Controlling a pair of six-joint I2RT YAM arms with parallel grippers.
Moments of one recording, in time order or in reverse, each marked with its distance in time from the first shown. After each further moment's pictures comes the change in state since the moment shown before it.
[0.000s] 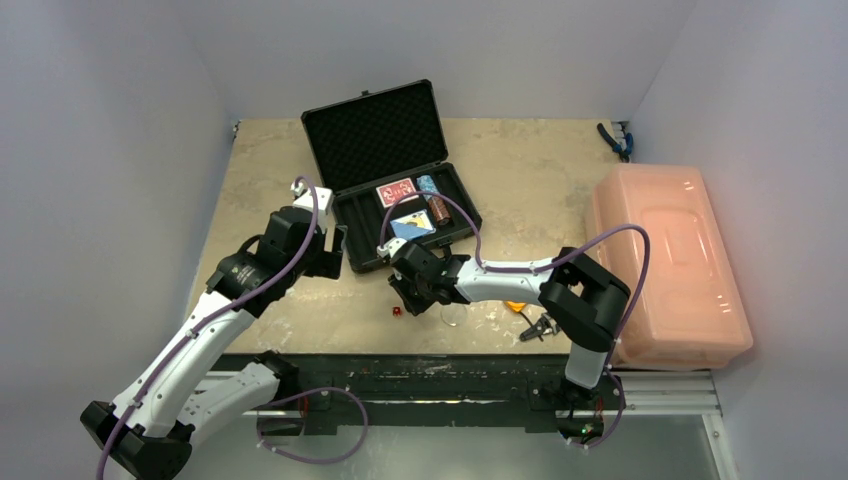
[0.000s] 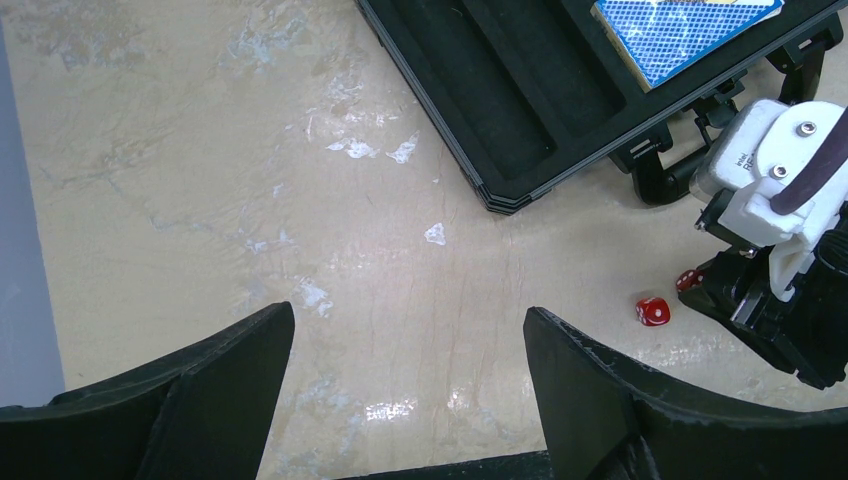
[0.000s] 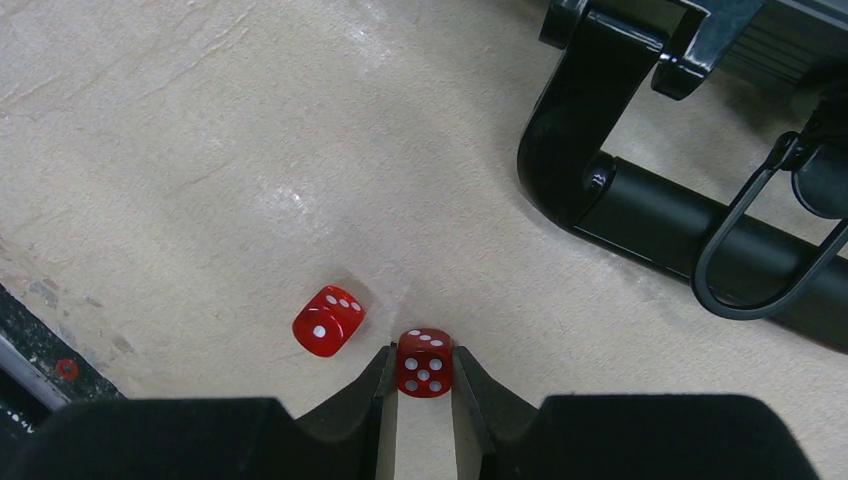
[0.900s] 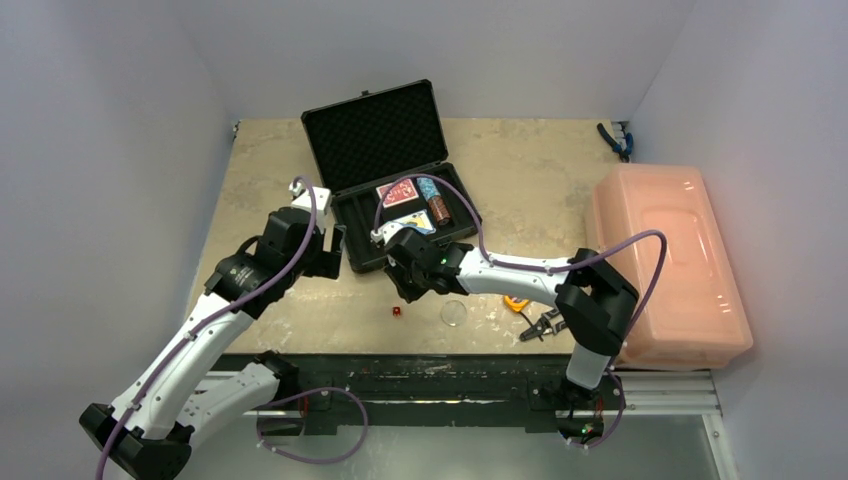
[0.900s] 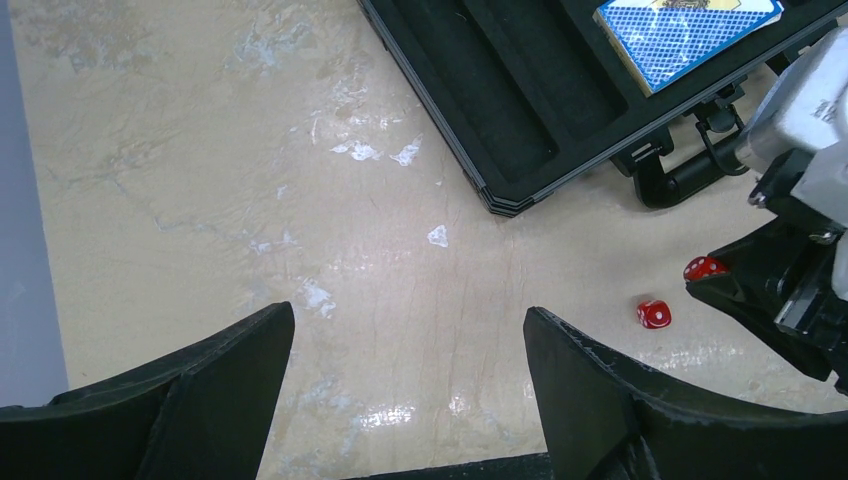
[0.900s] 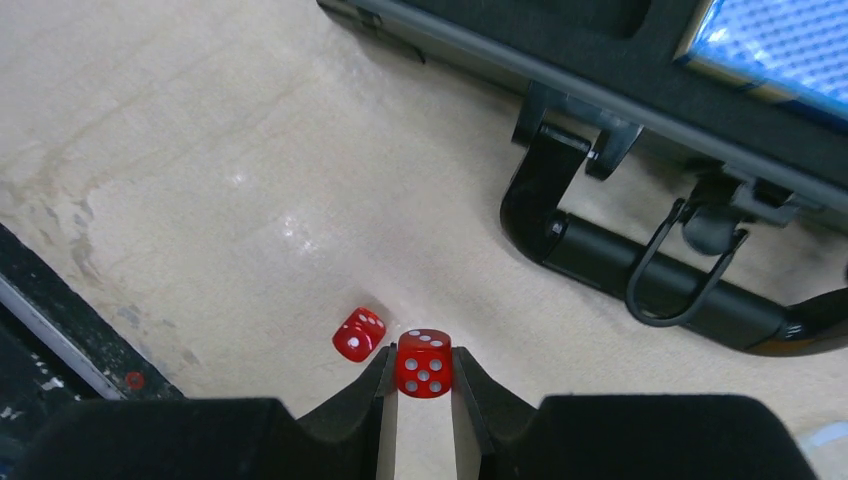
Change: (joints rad) left arm 0.000 -0.010 0.000 0.000 -0.006 0.000; right arm 0.000 -0.035 0.100 -0.093 0.029 -0.003
